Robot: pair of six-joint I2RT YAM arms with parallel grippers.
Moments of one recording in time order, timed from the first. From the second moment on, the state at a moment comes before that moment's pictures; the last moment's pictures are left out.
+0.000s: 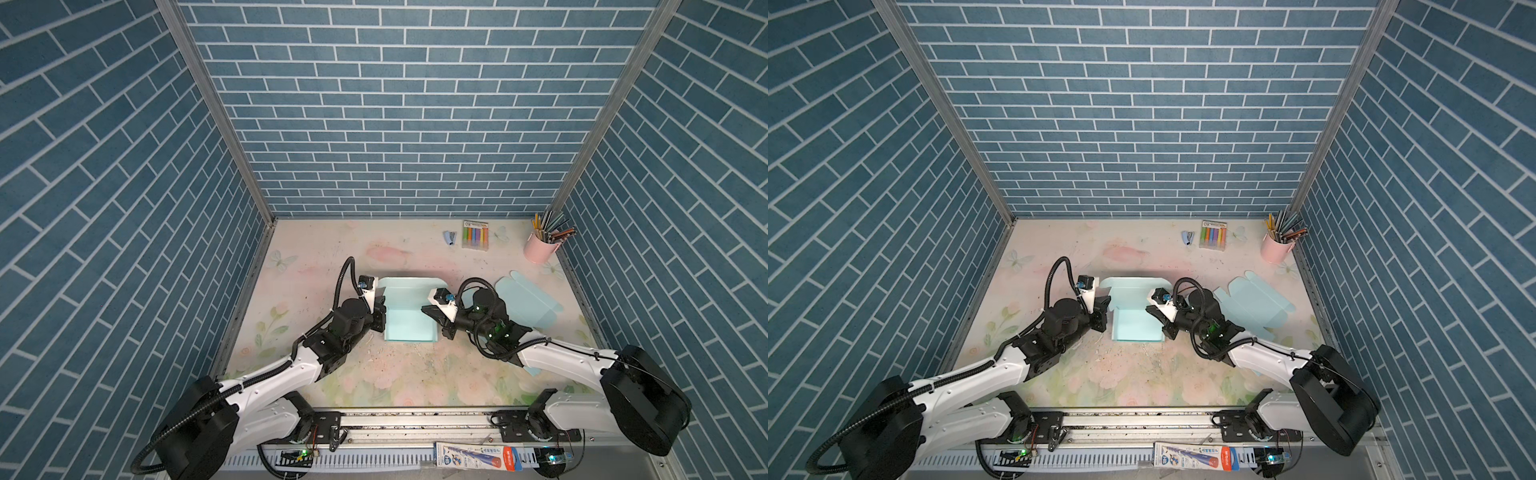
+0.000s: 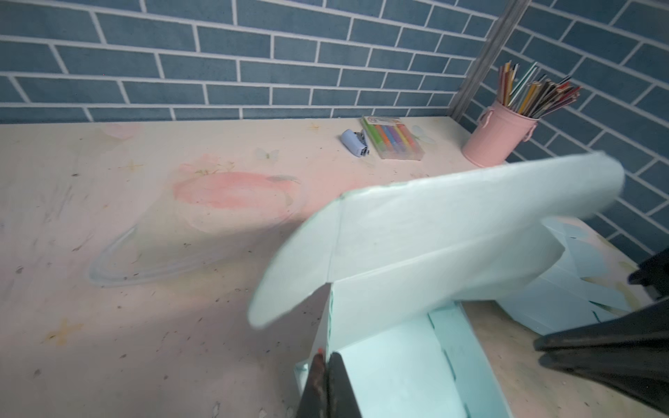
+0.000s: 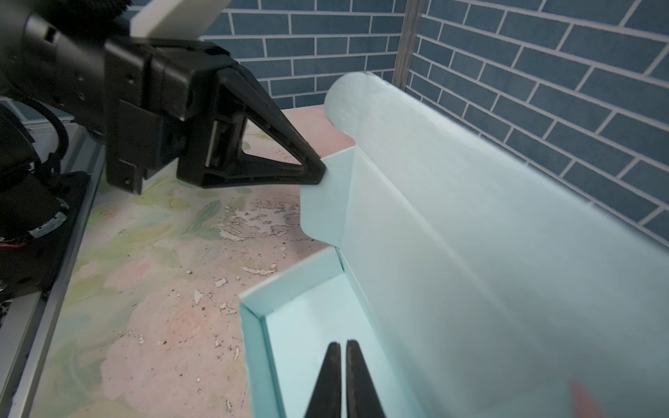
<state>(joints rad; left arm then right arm) -0.73 1.11 0.44 0.30 -0.17 -0.31 0.75 1.28 0.50 0.45 -0.42 -0.23</state>
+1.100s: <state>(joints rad) -0.78 1.18 0.43 0.41 -0.16 -0.27 0.72 1.17 0.47 0.44 -0.39 -0.18</state>
